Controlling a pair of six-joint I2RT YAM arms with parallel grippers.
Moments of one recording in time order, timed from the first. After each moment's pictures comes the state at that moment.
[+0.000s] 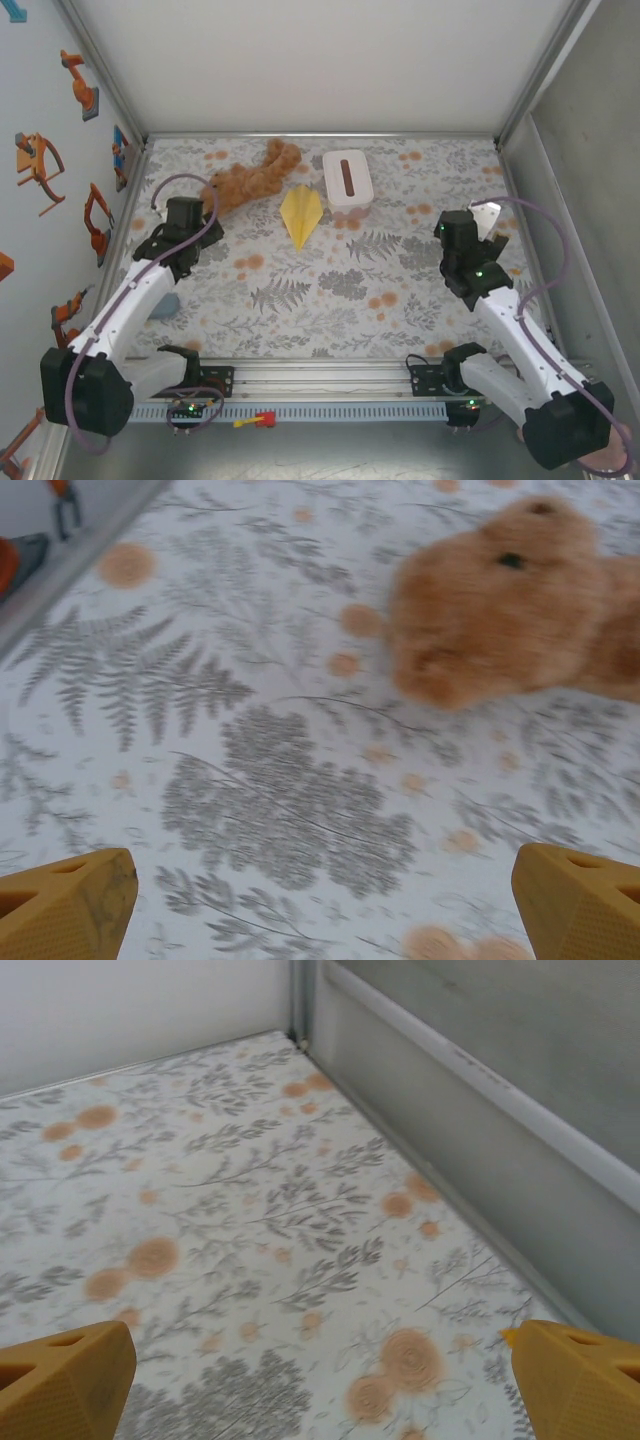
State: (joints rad) left arm -0.24 1.09 0.79 -0.55 -0.44 -0.57; right arm 0.31 0.90 0.66 -0.36 0.75 0.39
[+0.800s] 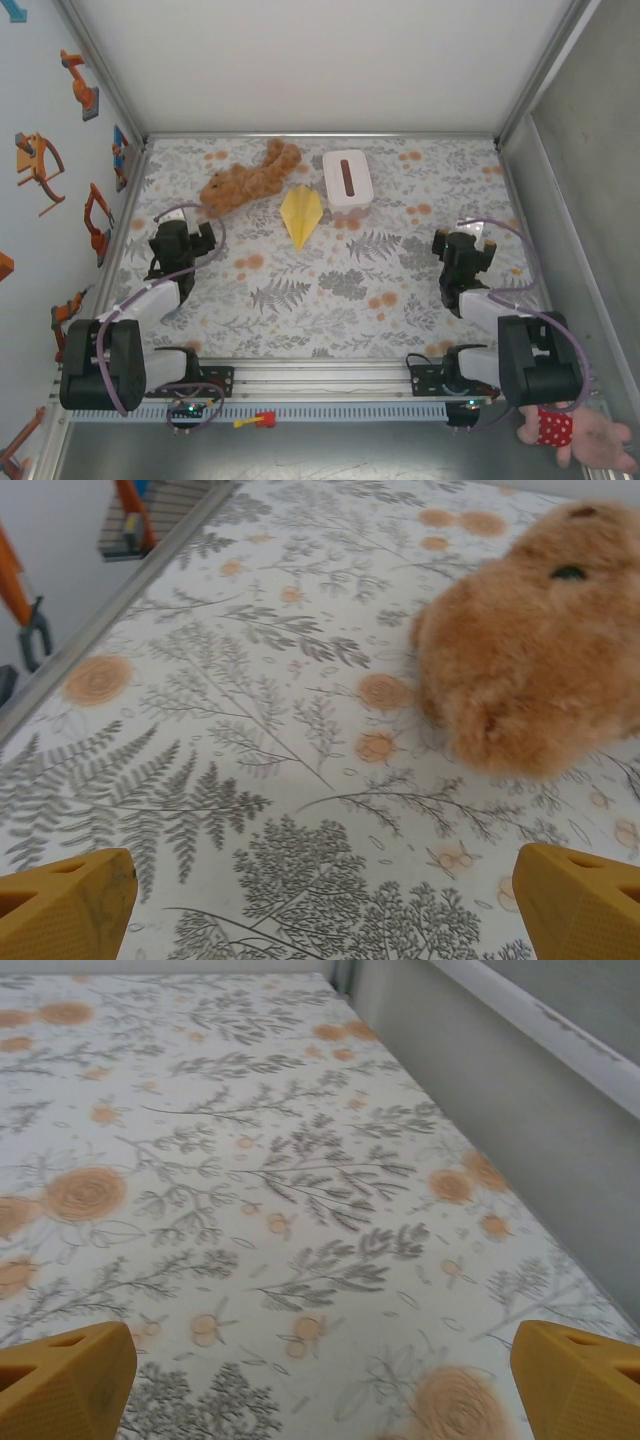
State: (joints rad) left arm -0.09 1.22 0.40 0.30 -0.28 -0.16; right arm 0.10 1.24 0.29 0.50 0.47 0.08
